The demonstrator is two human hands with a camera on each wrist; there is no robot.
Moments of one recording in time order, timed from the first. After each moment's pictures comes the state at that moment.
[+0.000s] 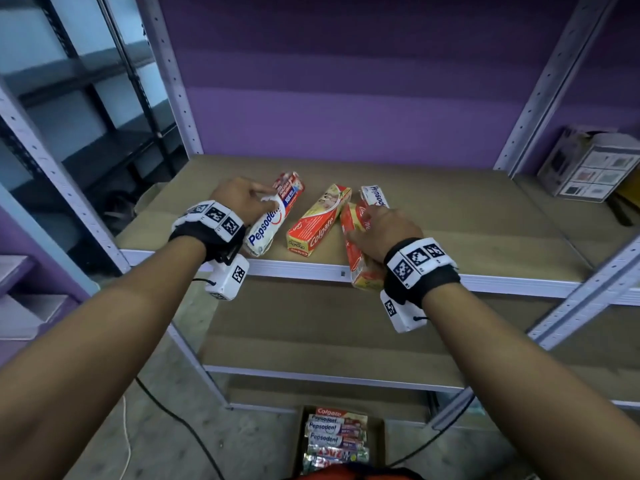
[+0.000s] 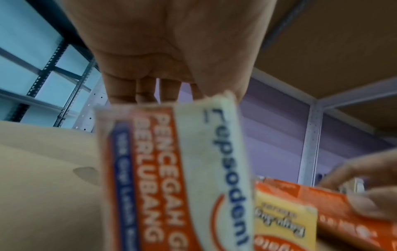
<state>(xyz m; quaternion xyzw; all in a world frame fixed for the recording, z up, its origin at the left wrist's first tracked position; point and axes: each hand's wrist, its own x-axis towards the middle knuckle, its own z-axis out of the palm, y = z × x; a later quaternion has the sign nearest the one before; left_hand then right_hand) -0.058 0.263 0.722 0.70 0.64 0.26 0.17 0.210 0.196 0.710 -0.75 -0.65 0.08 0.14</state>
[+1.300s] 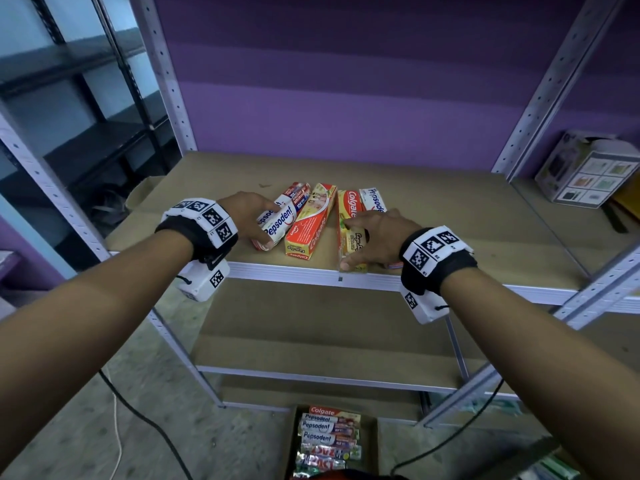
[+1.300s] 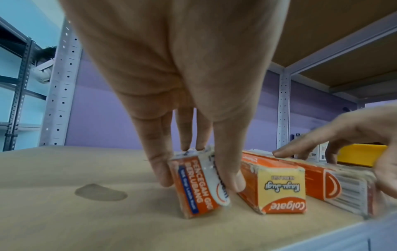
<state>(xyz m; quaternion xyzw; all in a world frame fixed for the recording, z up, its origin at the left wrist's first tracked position) -0.050 0.273 0.725 0.80 0.59 -0.04 0.11 0.229 0.215 0.723 -0.63 -0.77 0.12 -0.06</state>
